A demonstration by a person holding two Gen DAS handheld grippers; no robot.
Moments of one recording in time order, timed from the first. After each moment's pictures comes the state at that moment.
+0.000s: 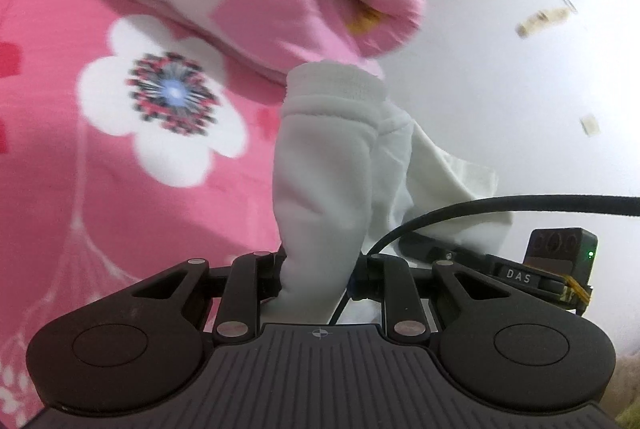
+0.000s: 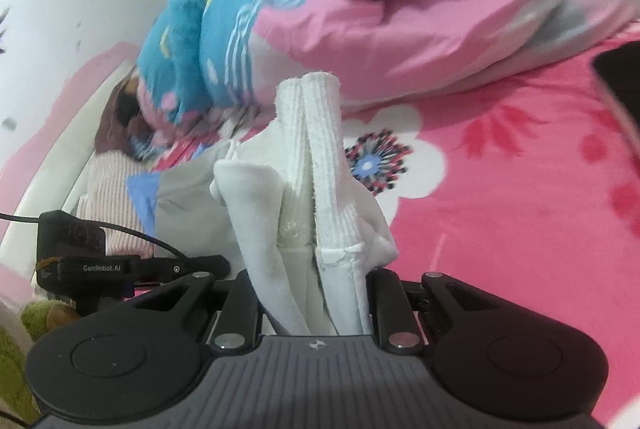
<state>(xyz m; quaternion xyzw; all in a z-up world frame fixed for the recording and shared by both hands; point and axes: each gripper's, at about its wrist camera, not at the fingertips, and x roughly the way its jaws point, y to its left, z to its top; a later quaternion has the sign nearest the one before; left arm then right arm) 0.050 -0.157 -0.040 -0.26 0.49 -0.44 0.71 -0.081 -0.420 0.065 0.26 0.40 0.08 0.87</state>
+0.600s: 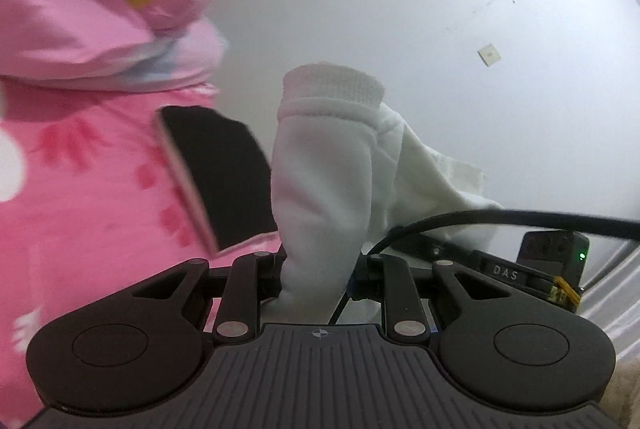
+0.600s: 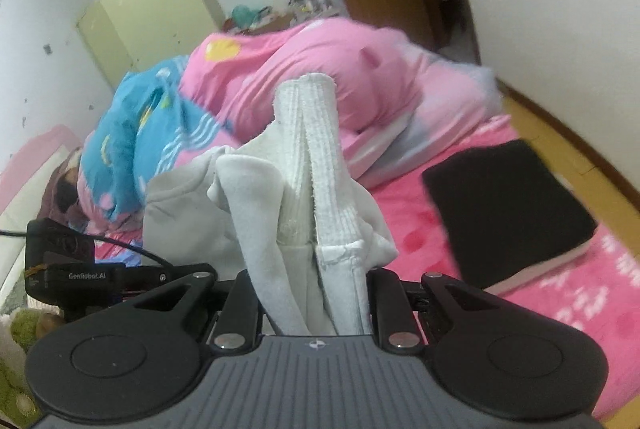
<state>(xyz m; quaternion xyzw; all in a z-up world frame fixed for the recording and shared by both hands) 0.014 -0.346 0.034 -0.23 0.43 -0.59 0.65 -0.198 -0.557 0.174 0.23 0.30 -0.06 0.92</state>
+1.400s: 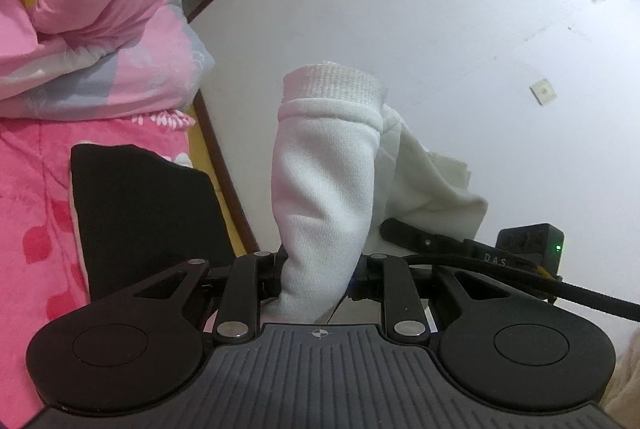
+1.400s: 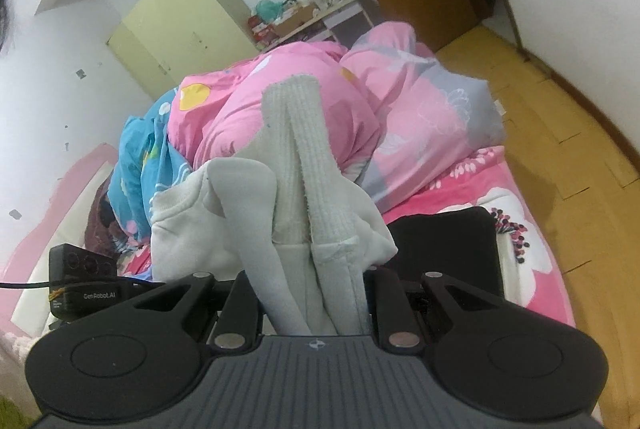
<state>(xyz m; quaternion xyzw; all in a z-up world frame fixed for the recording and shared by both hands) 0.045 -0.561 0.052 -0.27 0.43 -0.51 0.69 -0.119 -0.866 0.165 0.28 0.33 0.07 0.90</state>
